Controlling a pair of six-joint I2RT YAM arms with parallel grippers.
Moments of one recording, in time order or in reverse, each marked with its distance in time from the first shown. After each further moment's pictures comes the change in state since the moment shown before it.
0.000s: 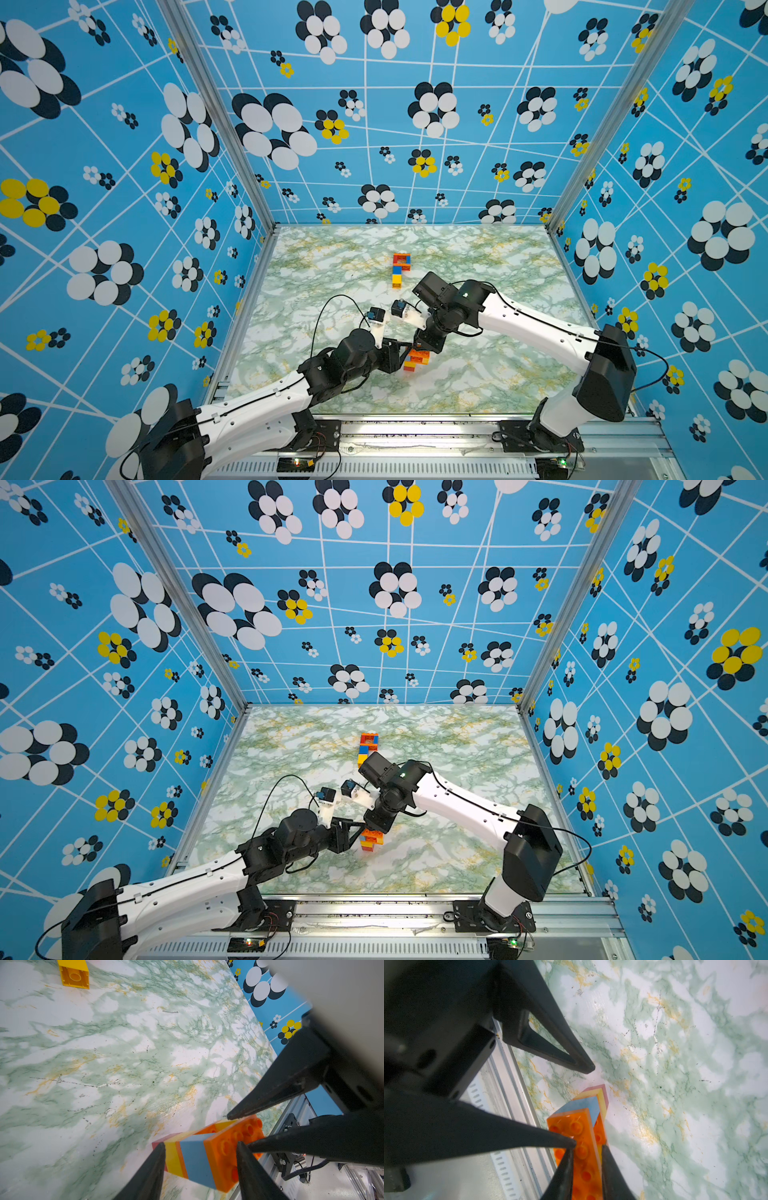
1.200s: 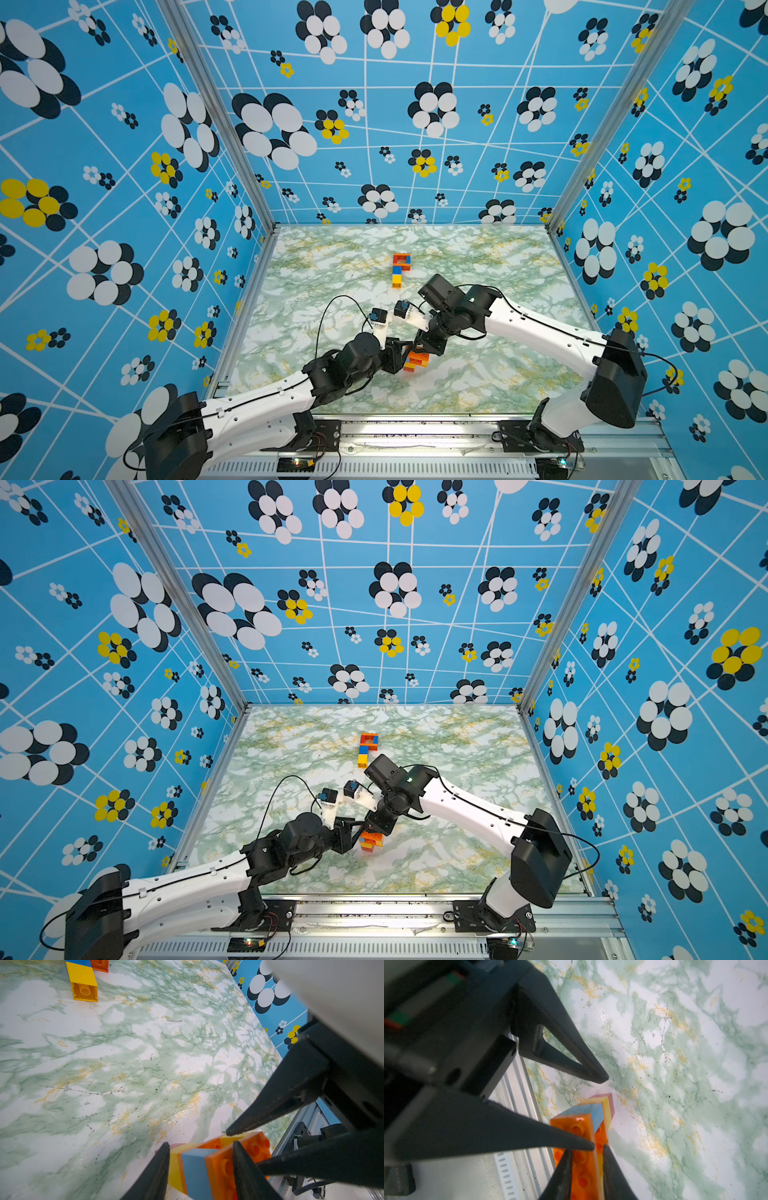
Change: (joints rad) left arm -0.061 0.033 0.001 0.031 -0.117 0.000; right arm -0.013 -0.053 -0.093 0.101 -0.062 0.009
